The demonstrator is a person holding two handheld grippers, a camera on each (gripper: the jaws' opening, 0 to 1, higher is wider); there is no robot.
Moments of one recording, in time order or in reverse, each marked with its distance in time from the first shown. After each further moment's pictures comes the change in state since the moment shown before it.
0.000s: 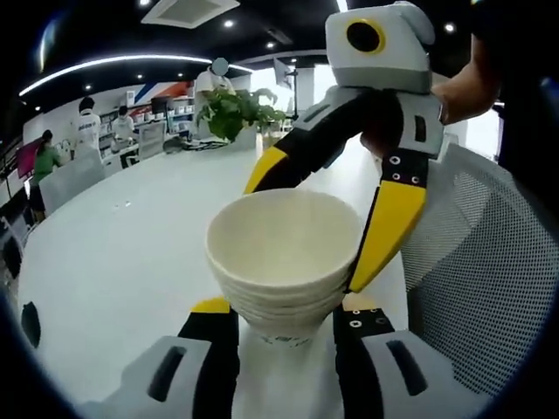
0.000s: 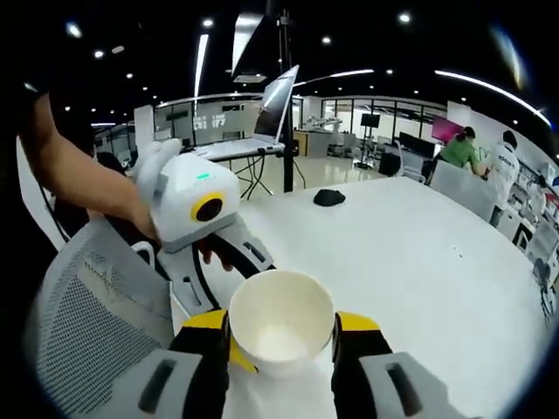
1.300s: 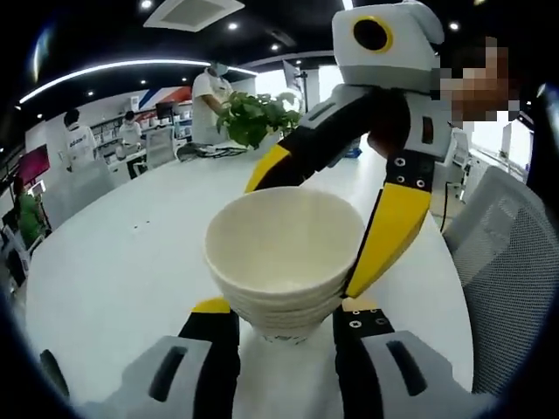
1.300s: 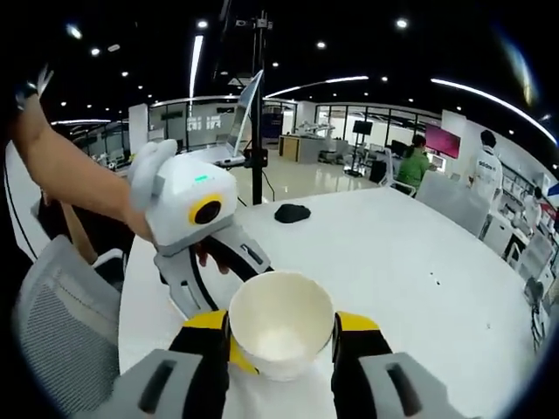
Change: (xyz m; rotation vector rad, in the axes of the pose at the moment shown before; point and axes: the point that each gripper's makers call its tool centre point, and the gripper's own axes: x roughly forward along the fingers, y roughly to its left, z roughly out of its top) left arm 0.036 0.101 0.039 0.017 -0.005 0.035; right arm 0.033 -0.100 0.041 -0.024 -0.021 -0.051
